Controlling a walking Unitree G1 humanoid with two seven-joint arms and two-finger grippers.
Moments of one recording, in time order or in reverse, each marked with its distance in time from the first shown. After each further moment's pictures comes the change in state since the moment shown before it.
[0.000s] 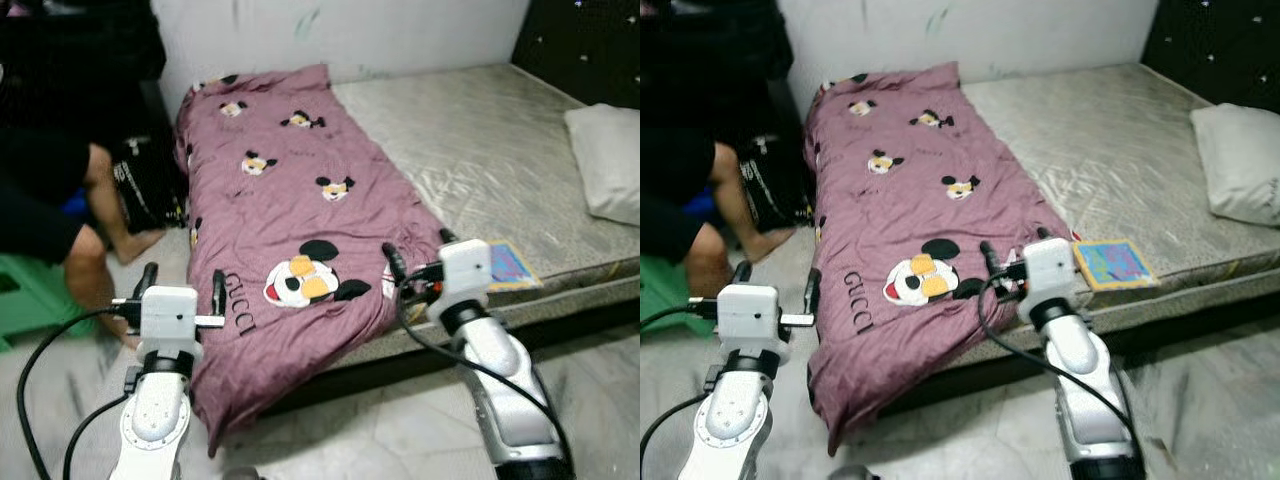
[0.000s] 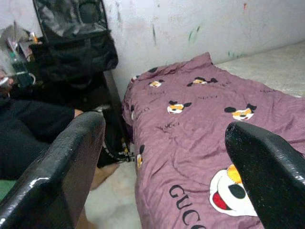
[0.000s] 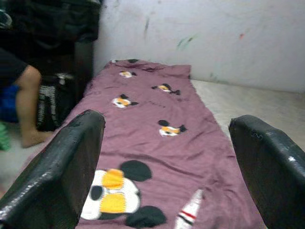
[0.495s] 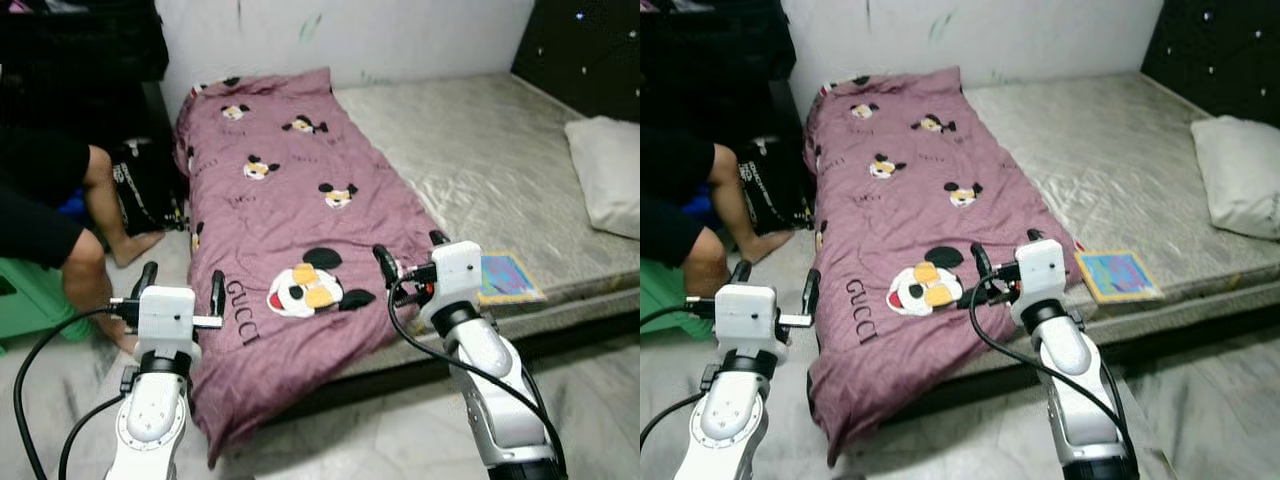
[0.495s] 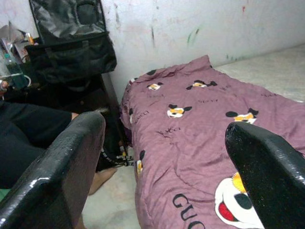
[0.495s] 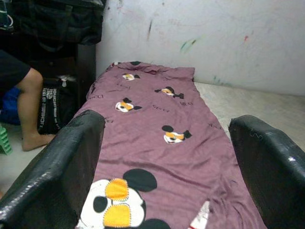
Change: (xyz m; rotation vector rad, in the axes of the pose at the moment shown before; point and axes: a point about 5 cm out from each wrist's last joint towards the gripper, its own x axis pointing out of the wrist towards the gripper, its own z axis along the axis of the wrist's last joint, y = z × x) left arm 0.000 0.001 0.001 0.002 -0.009 -0.025; right arm 0.000 0.002 0.000 0.006 0.000 0.001
